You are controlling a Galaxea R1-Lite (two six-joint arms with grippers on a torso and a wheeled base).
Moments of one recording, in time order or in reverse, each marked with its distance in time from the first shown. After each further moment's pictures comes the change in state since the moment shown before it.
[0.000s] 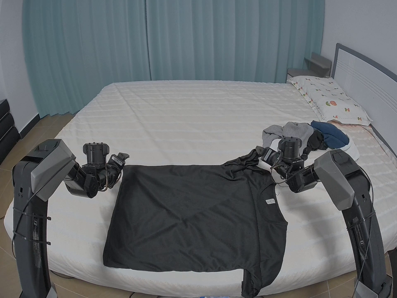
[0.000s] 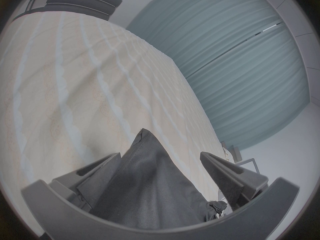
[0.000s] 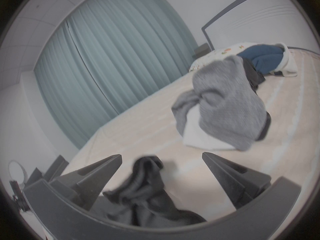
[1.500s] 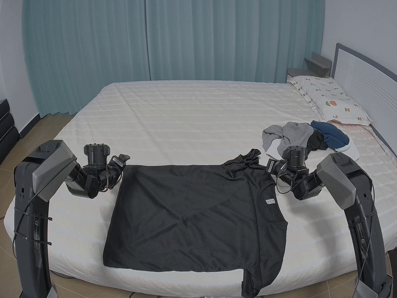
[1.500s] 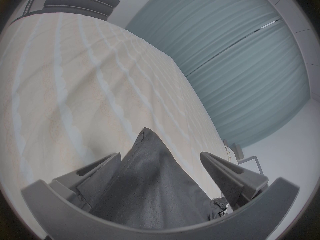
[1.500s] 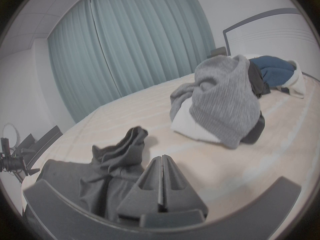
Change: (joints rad) left arm -0.002 0.014 -0.011 0.007 0.000 0.026; right arm -0.034 0.004 0.129 -0.099 0.083 -0.239
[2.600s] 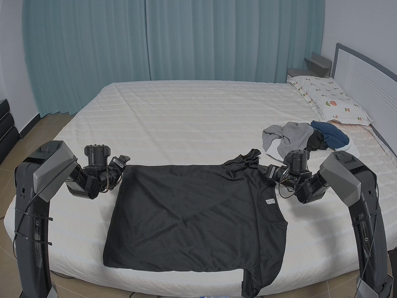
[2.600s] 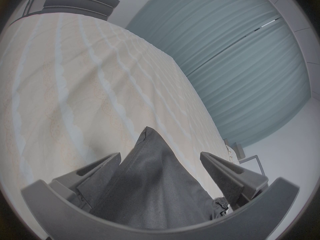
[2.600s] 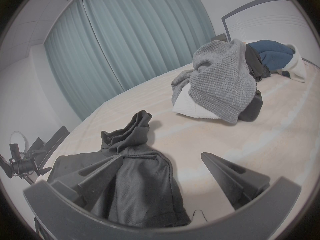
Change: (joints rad) left arm -0.002 0.007 0.000 0.000 0.004 0.005; right arm 0.001 -0.056 0.143 -0.007 0.090 0.059
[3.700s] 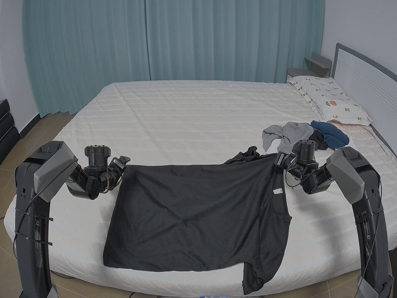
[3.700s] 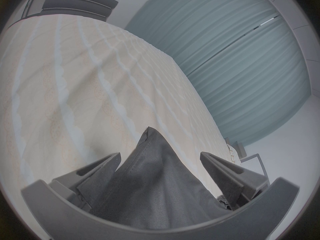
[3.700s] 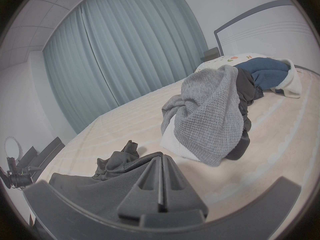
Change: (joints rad) left arm 0.001 0.006 0.000 -0.001 0.005 0.017; right arm -0.058 -0.001 -0.109 0.004 -0.047 0.001
